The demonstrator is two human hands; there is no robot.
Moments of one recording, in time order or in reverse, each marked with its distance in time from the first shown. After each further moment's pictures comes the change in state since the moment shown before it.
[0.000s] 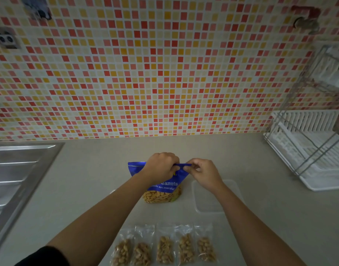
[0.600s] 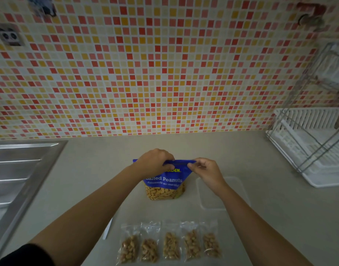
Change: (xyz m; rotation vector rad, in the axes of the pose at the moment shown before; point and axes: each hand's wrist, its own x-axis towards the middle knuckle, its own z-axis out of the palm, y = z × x) left_hand -0.017 -0.027 -0.020 -0.072 -0.182 -0.018; right_hand -0.005 0.000 0.016 0.472 0.049 0.116
